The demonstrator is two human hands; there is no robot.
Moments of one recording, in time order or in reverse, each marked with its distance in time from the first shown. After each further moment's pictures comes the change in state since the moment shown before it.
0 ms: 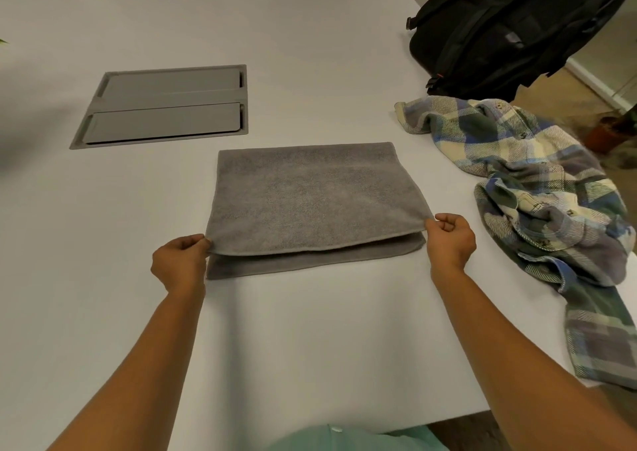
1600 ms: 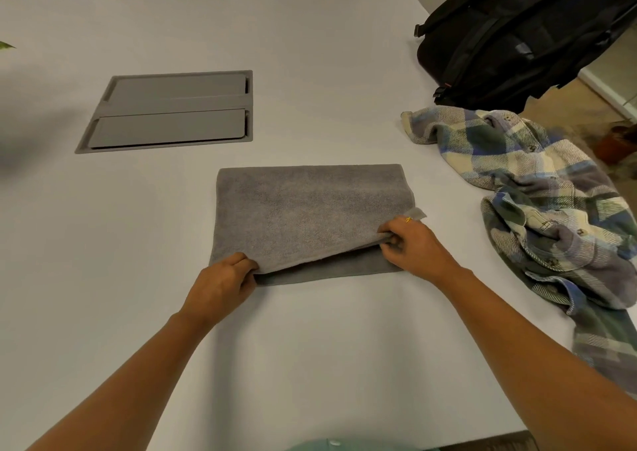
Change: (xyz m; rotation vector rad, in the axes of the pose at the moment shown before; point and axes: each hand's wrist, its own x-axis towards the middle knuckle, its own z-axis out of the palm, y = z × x) left_hand -0.001 -0.028 0.008 0.762 -0.503 1.264; right_hand 0.007 -0.020 0.009 -0.566 -0.820 -0.820
